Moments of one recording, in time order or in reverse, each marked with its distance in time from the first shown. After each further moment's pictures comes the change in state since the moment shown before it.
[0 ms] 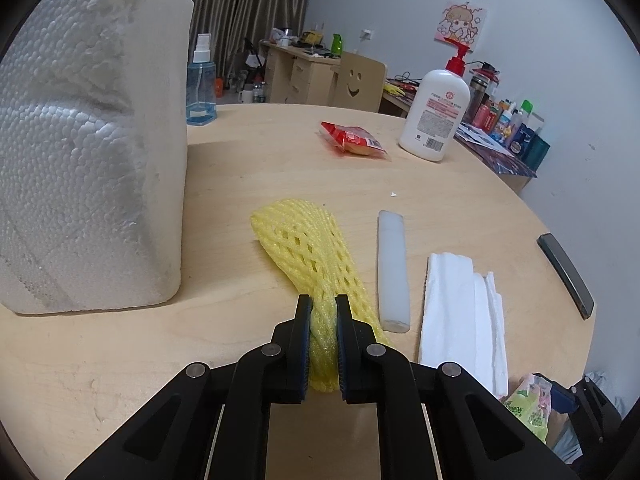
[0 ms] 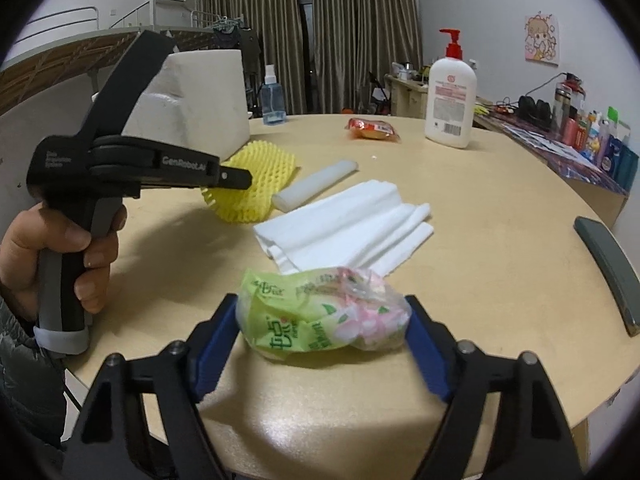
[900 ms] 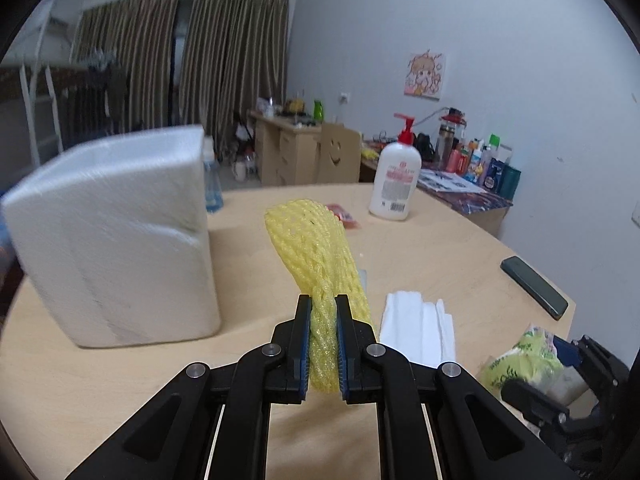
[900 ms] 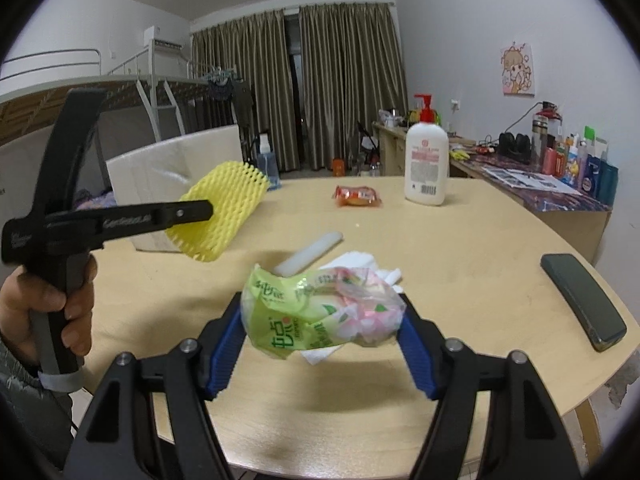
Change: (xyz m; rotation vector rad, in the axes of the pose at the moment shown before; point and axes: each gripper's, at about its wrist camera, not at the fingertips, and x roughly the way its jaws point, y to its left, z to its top) left arm -0.087 -0.015 -0.012 0.100 -0.237 -0.005; right arm -0.052 -0.006 0.018 0.043 -0.210 -0.013
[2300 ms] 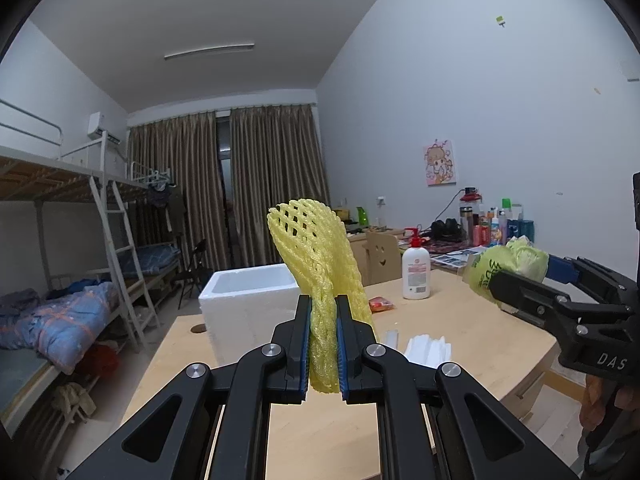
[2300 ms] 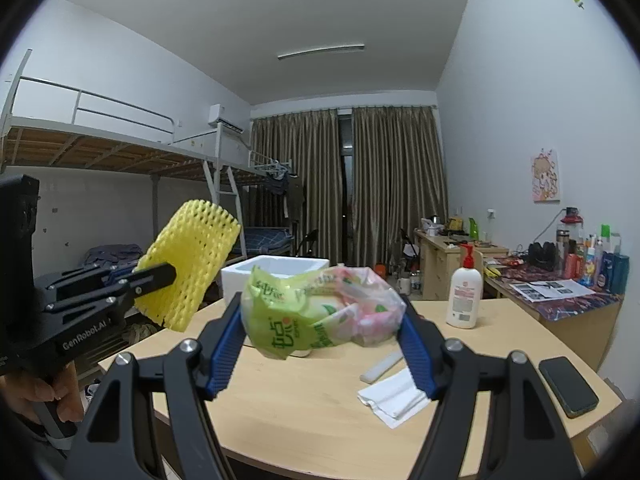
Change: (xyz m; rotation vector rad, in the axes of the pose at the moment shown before) left arm -0.247 -0.045 -0.063 0.167 -0.436 0.248; right arm -0.122 0.065 0.037 -0.111 -0.384 0.146
